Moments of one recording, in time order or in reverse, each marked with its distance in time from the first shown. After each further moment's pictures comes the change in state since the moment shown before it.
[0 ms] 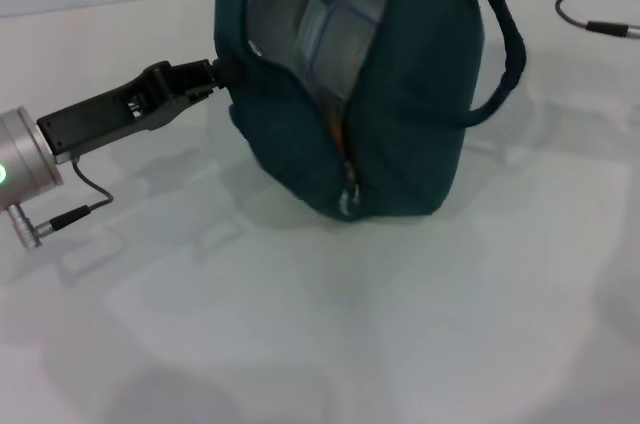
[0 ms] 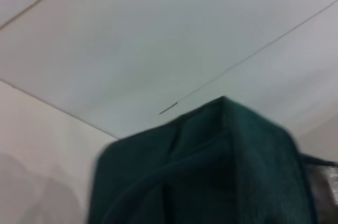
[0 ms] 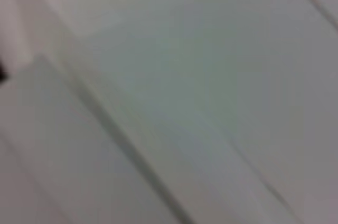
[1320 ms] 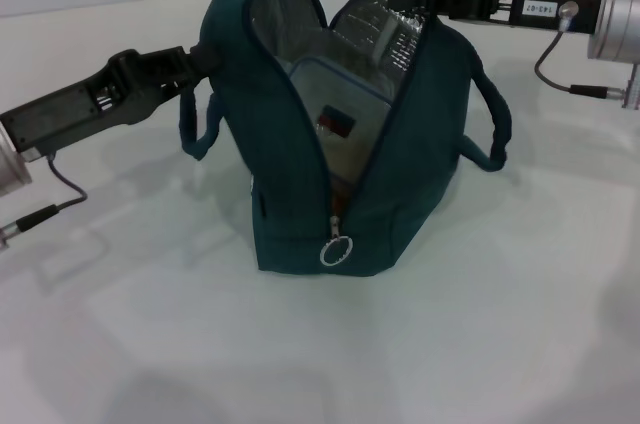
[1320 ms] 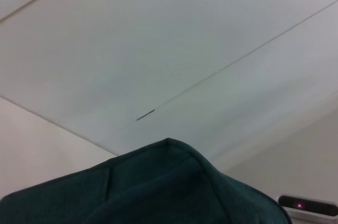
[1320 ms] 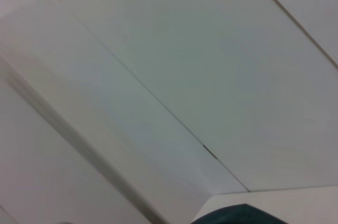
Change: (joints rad) left arm 0.021 0.032 -0.001 0.011 -0.042 0.088 -0.046; right arm -0.041 0.029 -0.052 0.060 -0.056 0.142 0.000
